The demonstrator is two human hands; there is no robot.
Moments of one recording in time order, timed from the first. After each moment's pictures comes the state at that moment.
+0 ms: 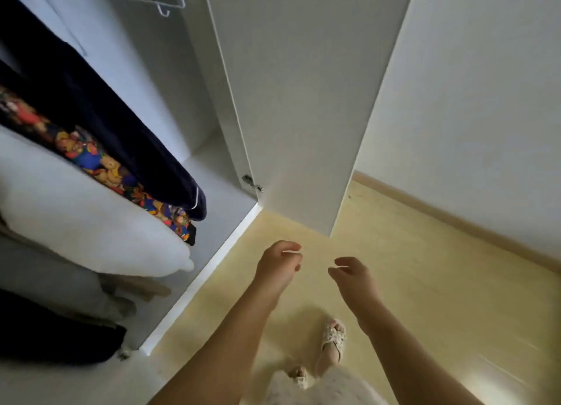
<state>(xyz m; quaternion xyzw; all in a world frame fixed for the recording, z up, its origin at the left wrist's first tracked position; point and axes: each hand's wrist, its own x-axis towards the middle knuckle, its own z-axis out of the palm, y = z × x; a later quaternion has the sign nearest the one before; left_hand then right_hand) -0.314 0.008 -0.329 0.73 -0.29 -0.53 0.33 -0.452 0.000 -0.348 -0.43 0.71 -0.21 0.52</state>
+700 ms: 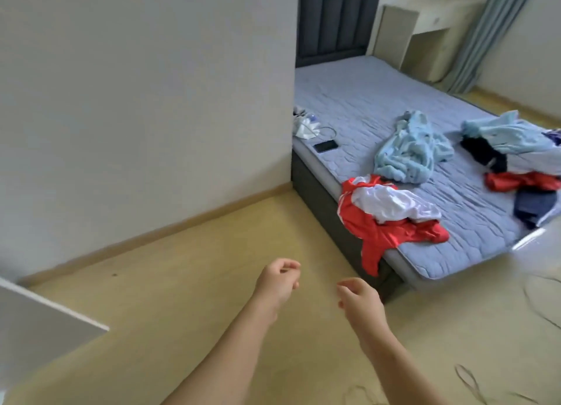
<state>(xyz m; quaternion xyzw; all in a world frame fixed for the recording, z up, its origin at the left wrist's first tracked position) -0.802 0.202 -0.307 0.45 -0.64 -0.63 0.05 -0.871 0.334 -0.320 -0.04 0.82 -0.50 0.26</state>
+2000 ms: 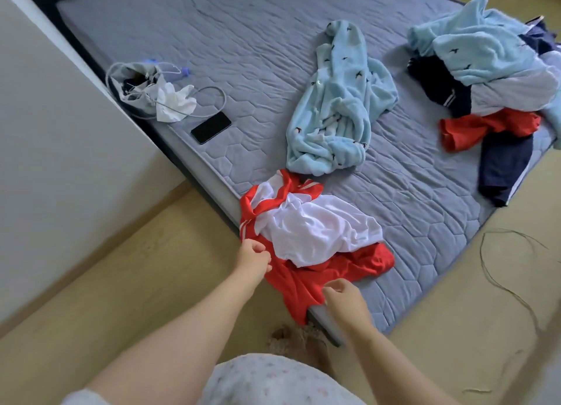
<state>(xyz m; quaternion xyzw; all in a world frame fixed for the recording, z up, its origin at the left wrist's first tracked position) -1.385 0.165 -0.455 0.52 -0.64 -0.55 -0.13 -1.393 0.338 -0.459 0.15 0.83 -0.40 0.37</state>
